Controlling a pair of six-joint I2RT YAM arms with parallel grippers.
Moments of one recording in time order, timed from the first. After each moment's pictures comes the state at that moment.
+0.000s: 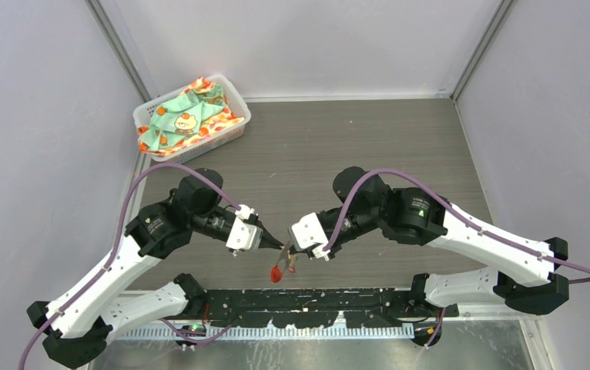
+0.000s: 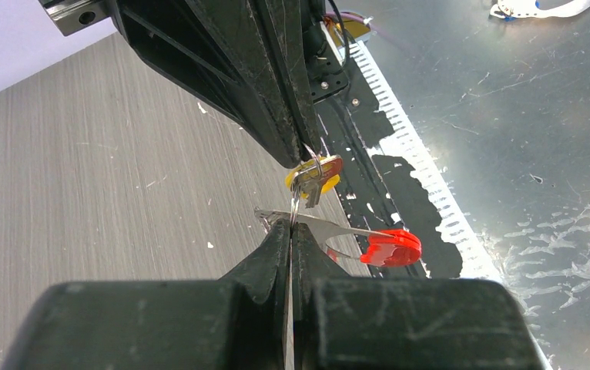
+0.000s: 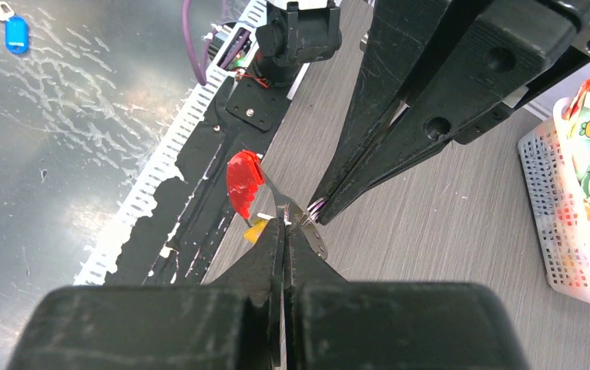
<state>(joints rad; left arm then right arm) -0.82 0.85 1.10 -0.78 0.92 0.73 1.20 1.17 1.38 -0.74 -0.56 -0.66</state>
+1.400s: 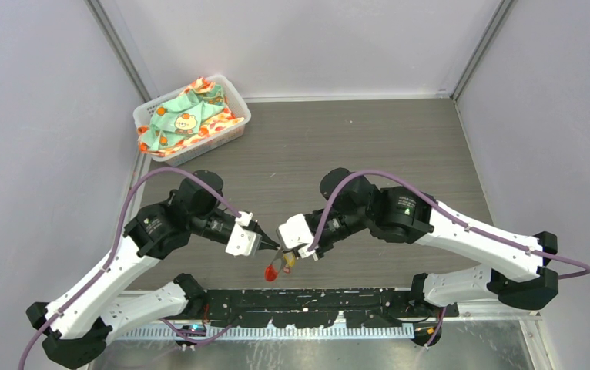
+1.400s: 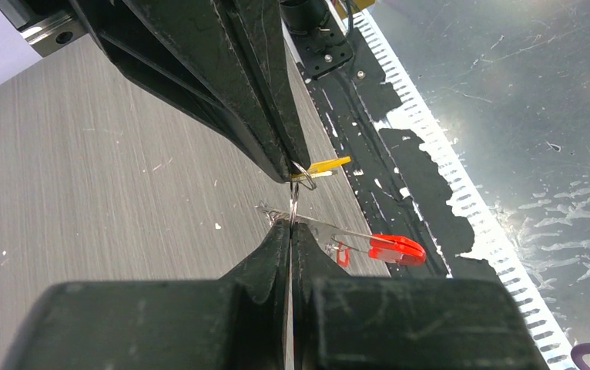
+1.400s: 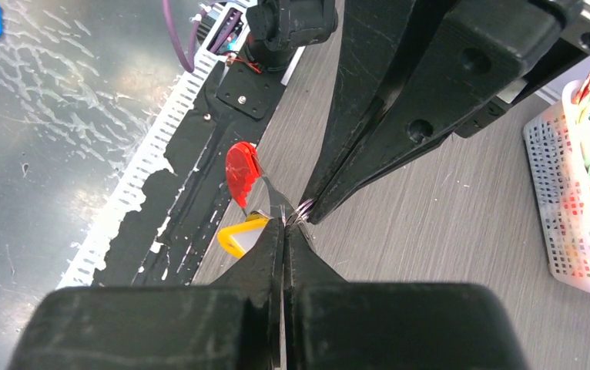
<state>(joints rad) -0.82 0.84 1.10 -0.86 0.88 0.84 1.20 1.23 1.40 -0.74 -0.51 -0.67</state>
